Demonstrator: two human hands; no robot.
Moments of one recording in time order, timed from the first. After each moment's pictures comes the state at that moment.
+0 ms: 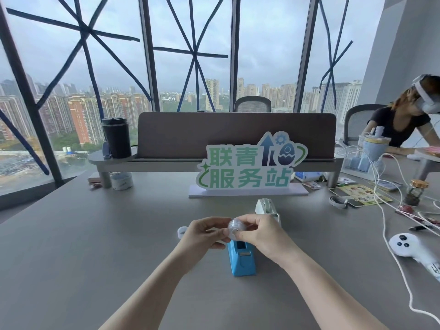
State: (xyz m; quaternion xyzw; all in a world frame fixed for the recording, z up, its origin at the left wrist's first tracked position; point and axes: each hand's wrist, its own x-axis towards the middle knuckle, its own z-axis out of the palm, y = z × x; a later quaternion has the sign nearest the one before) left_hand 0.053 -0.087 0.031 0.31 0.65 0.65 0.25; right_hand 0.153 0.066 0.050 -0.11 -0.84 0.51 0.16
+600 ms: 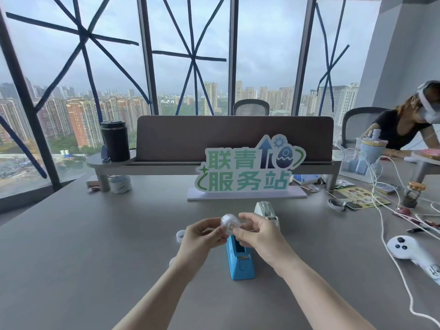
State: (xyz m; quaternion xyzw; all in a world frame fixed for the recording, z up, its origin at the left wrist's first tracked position) left_hand 0.059 -0.079 0.026 0.26 0.60 0.73 0.20; right_hand 0.153 0.064 0.042 -0.16 -0.77 0.60 0.17
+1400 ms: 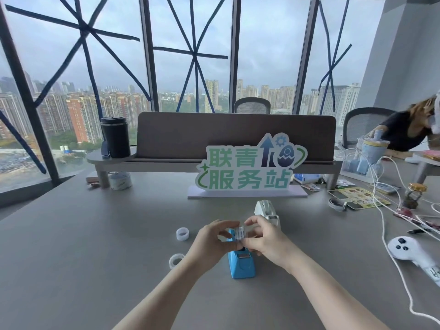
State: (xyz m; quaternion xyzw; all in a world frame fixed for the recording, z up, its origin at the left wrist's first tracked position) left_hand 0.054 -0.061 0.015 0.37 0.76 0.52 0.10; right_hand 0.154 0.084 0.036 -0.15 -0.83 0.54 0.08
